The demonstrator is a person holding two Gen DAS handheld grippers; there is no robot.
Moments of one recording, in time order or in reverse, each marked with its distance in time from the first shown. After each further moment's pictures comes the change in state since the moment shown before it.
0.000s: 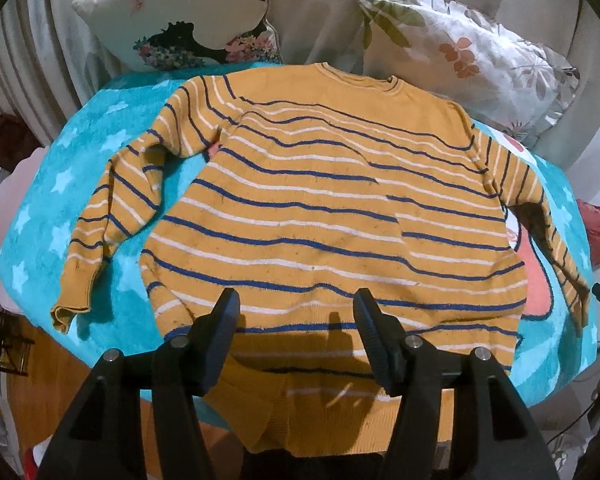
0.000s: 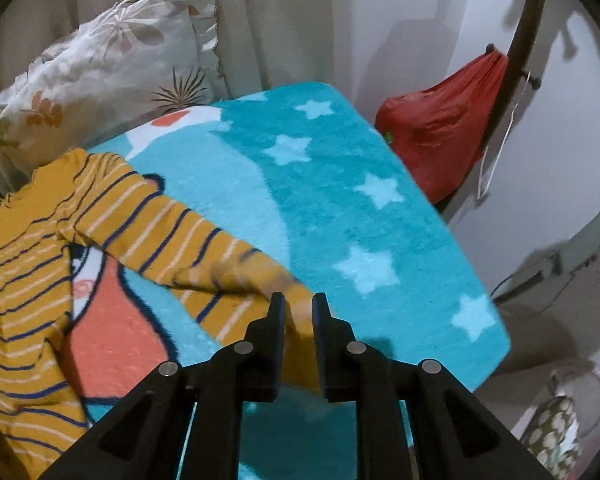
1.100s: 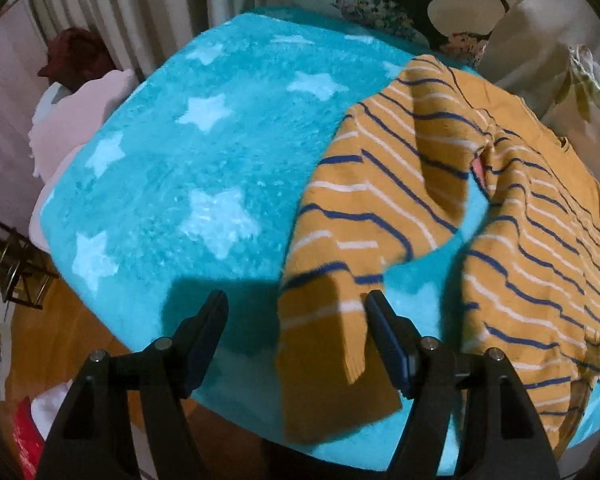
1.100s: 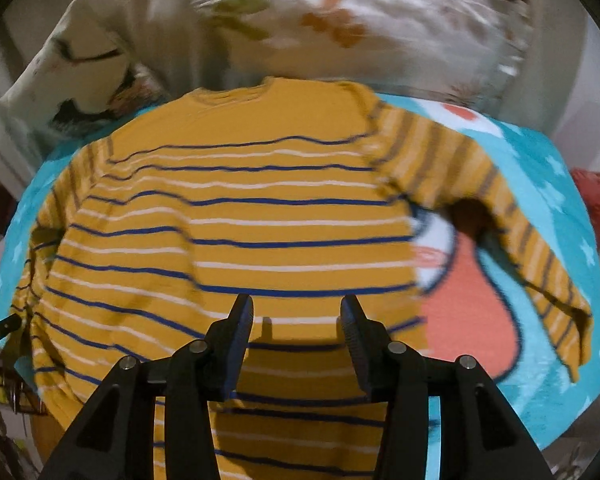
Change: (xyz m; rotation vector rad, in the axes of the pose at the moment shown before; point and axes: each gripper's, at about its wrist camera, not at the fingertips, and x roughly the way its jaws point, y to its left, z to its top) left arm 0.052 0.234 0.035 -0.241 0.096 0.142; right arm -0.033 0.282 -0.063 -0.366 0.060 0.332
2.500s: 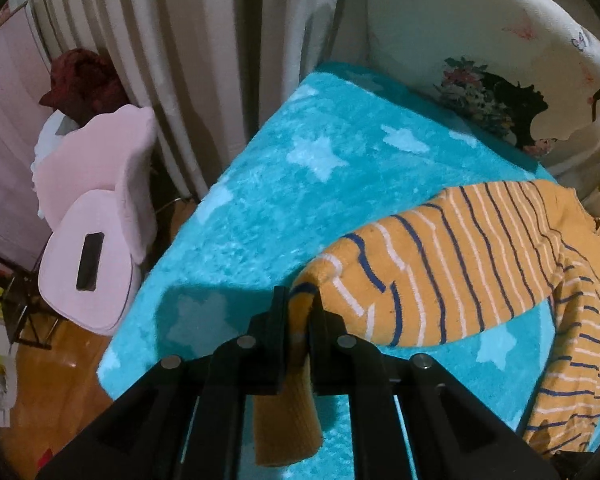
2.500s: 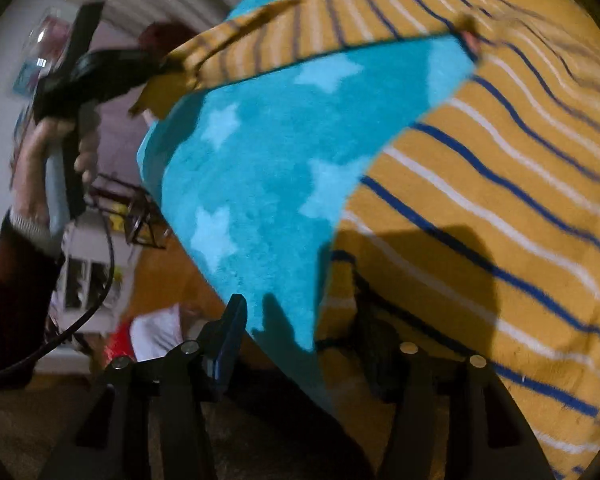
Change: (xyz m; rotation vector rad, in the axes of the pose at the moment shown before) left arm 0.010 0.129 0.134 -0.015 -0.090 0.005; right arm 0.049 0.269 -0.087 -0.423 0.432 0.615
